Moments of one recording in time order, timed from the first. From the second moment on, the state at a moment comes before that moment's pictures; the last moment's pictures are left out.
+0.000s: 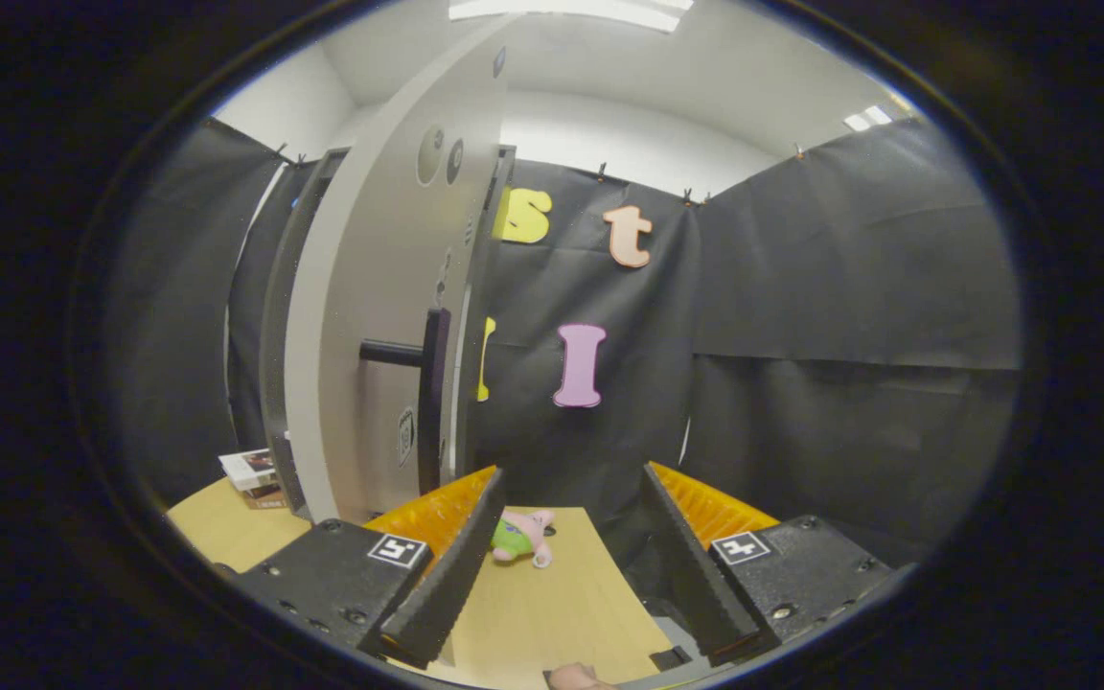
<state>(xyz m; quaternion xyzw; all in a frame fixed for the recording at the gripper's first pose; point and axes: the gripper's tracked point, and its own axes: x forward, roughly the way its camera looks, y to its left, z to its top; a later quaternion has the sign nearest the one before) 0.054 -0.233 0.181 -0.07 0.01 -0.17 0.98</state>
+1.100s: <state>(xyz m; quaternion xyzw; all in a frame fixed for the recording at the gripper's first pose) 0.178 0.018 0.115 -0.01 0.08 -0.01 1.00</state>
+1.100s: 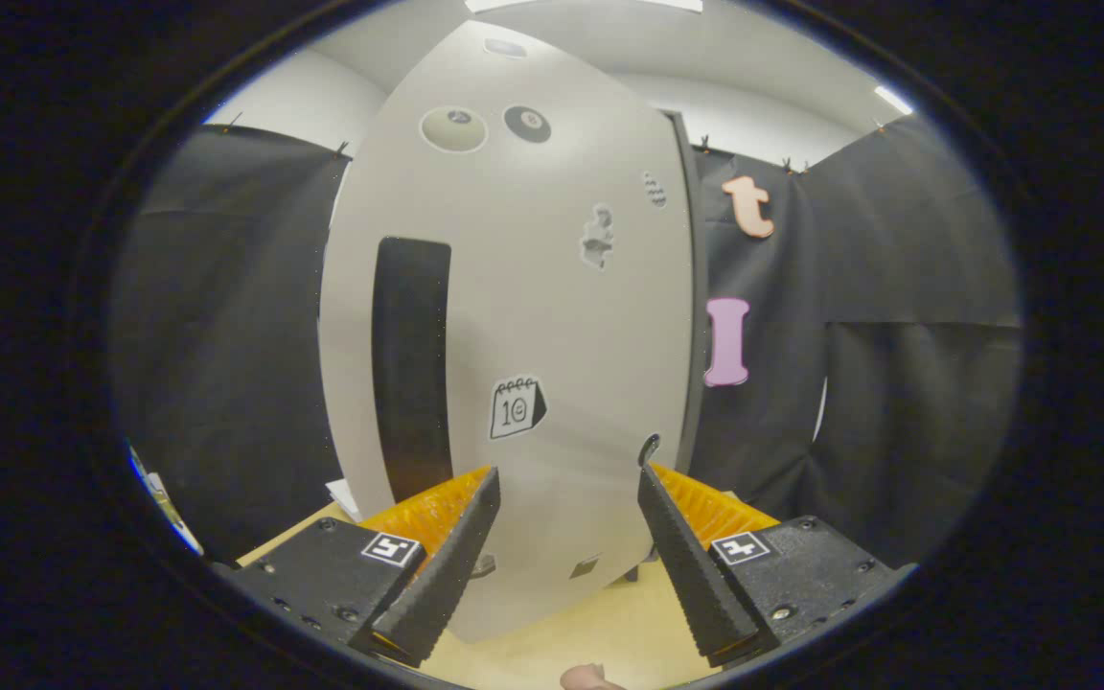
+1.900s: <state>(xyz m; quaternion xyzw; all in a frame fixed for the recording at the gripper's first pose) 0.202 0.053 0.087 0.06 0.09 0.00 0.99</state>
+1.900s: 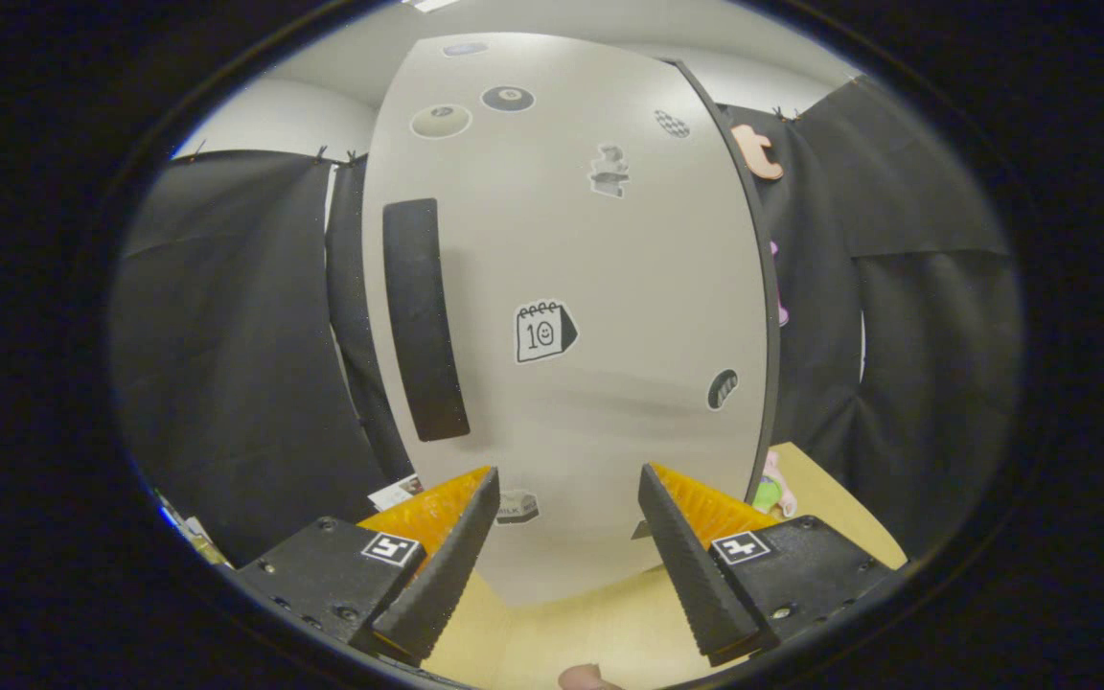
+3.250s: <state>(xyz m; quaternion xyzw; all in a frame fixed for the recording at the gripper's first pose) -0.027 0.011 -0.161 0.03 0.02 0.06 1.00</state>
